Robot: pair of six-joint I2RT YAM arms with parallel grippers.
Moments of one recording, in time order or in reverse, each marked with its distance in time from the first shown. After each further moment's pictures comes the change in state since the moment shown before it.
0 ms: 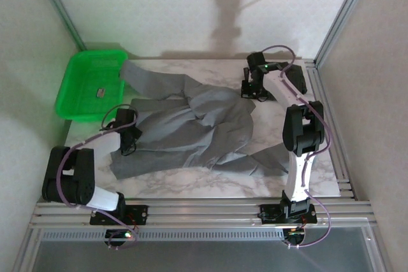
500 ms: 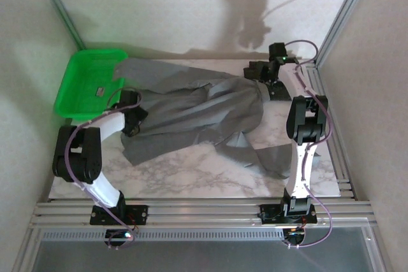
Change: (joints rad) left arm -0.010 0.208 0.331 -0.061 0.039 0.027; right arm -0.177 0.171 0.227 0.092 0.014 0.121
